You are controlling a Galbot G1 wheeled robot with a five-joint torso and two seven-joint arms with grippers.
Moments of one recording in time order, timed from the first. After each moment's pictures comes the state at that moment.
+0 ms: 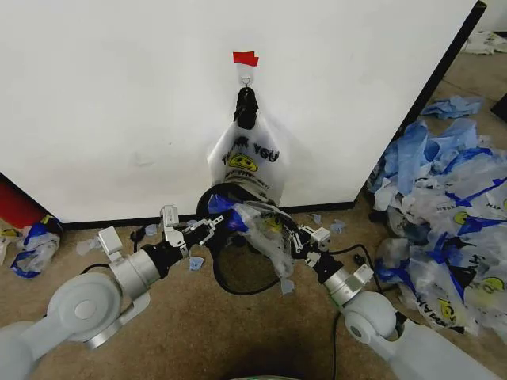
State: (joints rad) left arm 1.11 -0.40 -0.17 -2.28 -1.82 -0.02 -0.01; right arm -1.05 0.83 -0.08 1.90 0.62 0.36 0.01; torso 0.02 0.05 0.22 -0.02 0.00
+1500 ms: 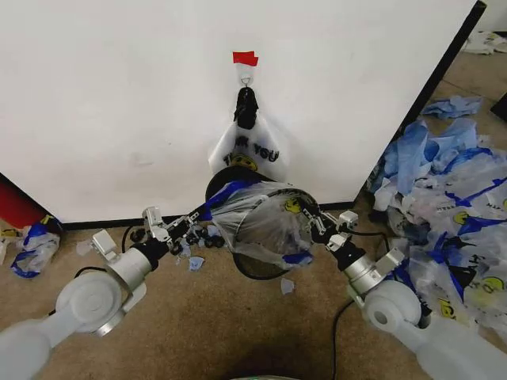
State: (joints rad) left arm 1.12 -0.47 -0.15 -2.11 -1.72 -0.10 -0.04; right arm -1.05 0.72 -0.01 1.98 0.99 0.34 -0.05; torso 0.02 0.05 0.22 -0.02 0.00
